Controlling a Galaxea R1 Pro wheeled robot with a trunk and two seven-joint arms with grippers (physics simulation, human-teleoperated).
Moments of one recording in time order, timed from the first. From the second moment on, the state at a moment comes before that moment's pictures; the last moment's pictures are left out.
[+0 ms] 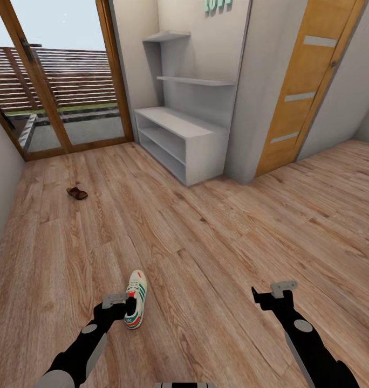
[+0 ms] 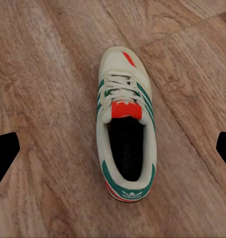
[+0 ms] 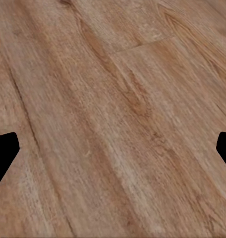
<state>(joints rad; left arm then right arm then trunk) -0.52 0.02 0.10 -0.52 -0.01 -0.06 -0.01 -0.31 -0.14 0.00 -1.11 0.05 0.16 0.04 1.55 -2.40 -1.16</state>
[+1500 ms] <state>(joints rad) -0.52 0.02 0.10 -0.52 -0.01 -0.07 -0.01 -0.31 -0.14 0.00 -1.12 0.05 0.16 0.07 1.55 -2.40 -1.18</state>
